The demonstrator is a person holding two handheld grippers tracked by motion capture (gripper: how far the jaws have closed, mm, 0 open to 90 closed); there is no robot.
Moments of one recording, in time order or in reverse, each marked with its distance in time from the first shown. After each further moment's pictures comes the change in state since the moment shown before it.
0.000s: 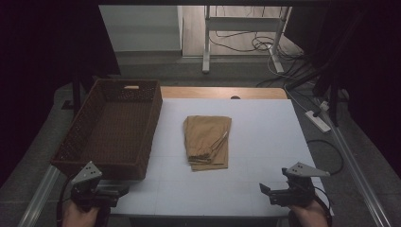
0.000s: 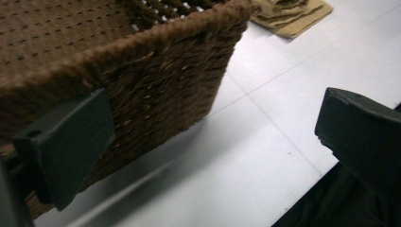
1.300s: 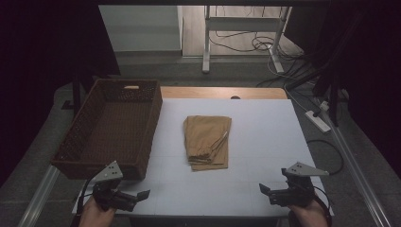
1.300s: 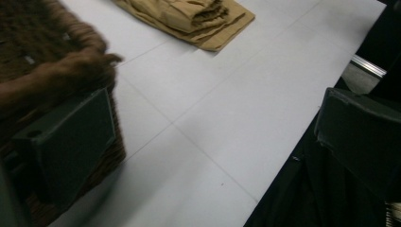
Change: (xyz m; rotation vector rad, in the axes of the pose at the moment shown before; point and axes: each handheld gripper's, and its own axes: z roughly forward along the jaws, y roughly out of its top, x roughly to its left) left arm -0.032 0.021 0.030 -0.010 -0.215 0.097; right arm 0.000 0.000 0.001 0.016 0.002 0.001
